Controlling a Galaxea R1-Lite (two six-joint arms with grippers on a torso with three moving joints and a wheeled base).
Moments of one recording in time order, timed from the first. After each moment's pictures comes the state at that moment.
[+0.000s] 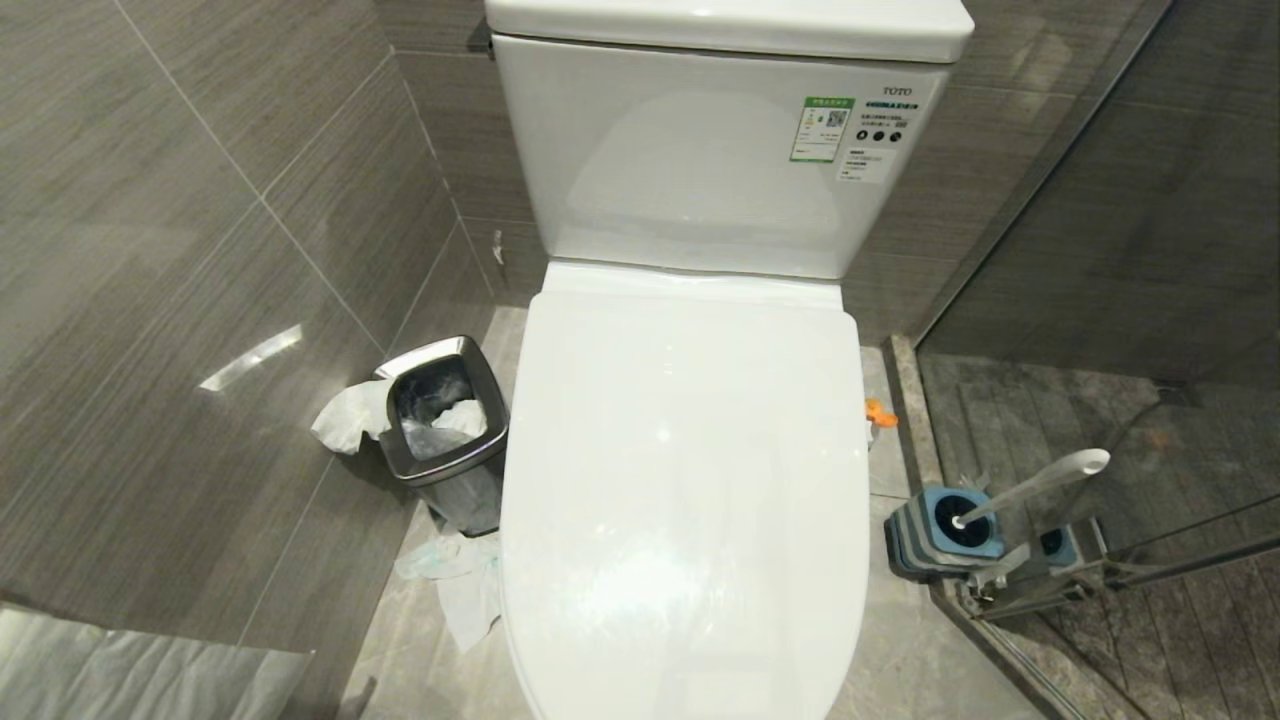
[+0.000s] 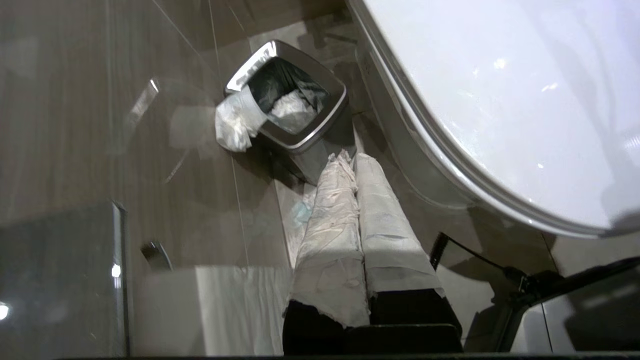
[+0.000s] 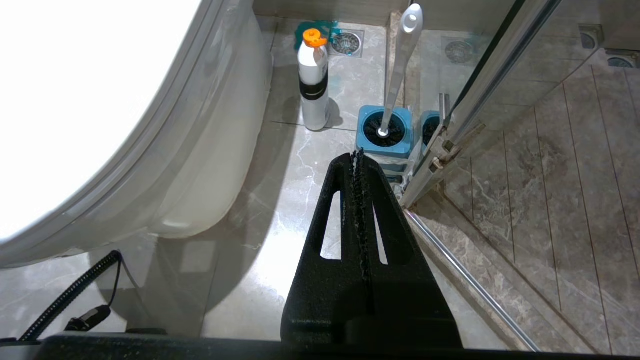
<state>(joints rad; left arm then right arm) 0.00 0.53 -0.64 0.23 -0.21 0.32 0.00 0.00 0.00 0.00 -0.04 0.07</state>
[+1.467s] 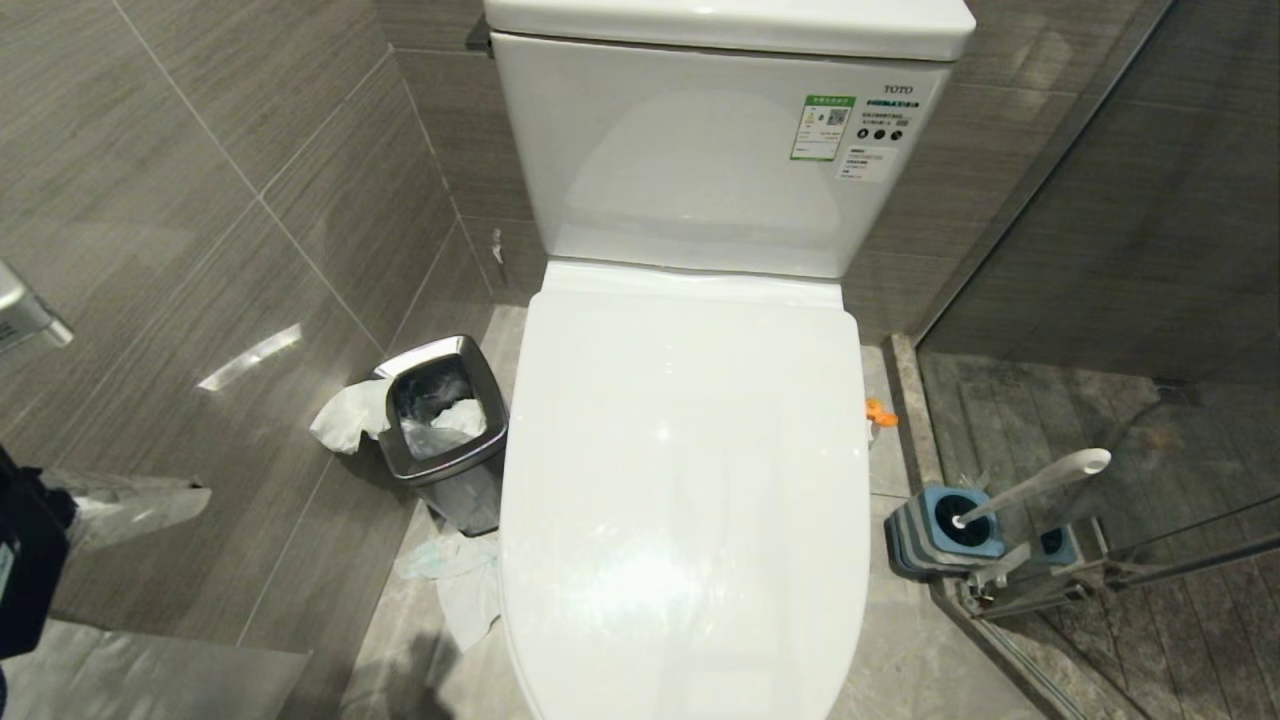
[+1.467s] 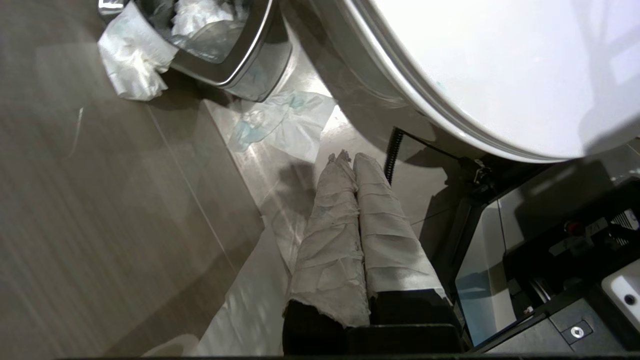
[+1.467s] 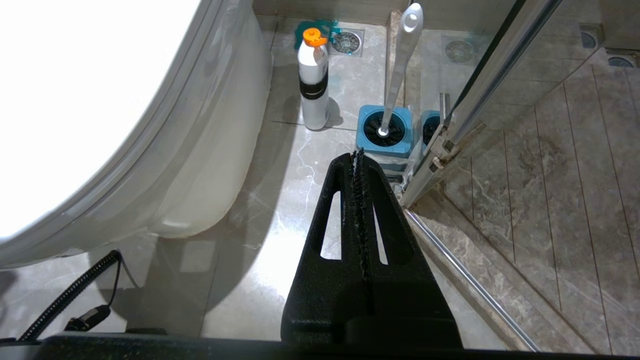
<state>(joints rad) -0.15 1.08 -1.09 0.59 -0.17 0.40 0.00 0.00 0.00 0.00 -0.04 0.07</state>
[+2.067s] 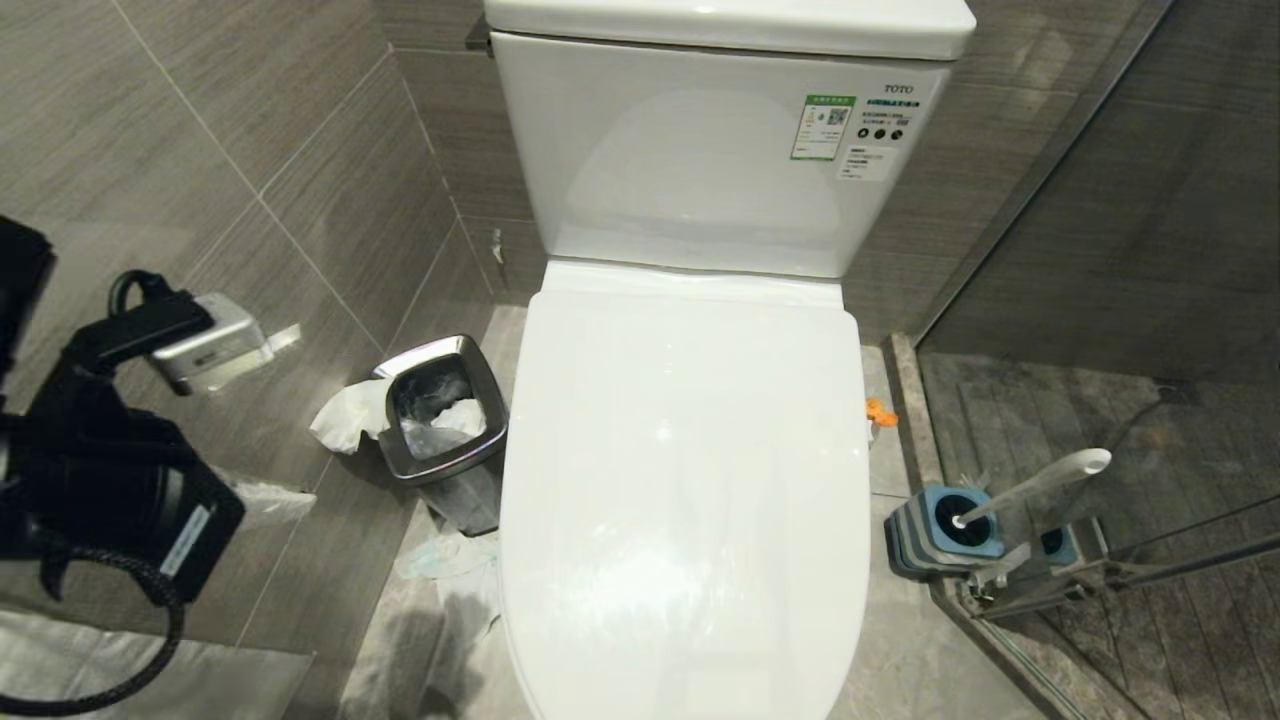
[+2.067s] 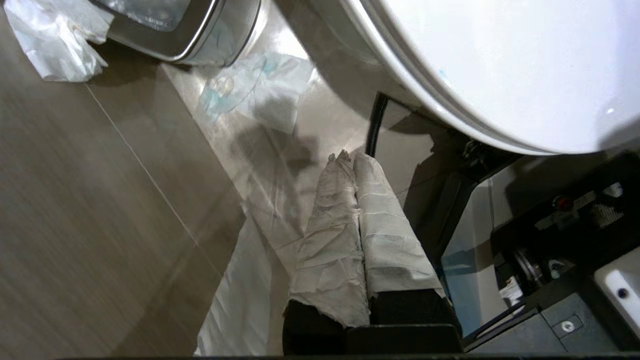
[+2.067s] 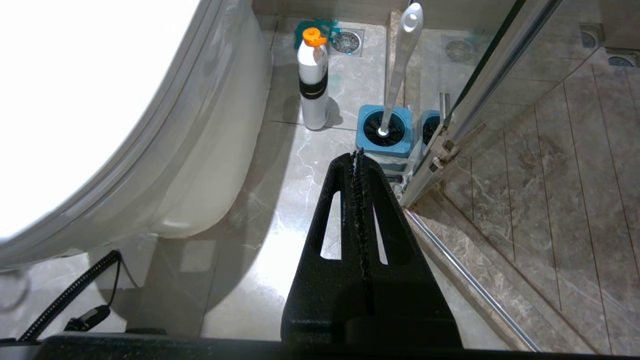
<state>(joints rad) -0.25 1.30 -1.13 0.58 -0.09 0.35 0.00 0.00 0.00 0.00 -0.04 0.07</state>
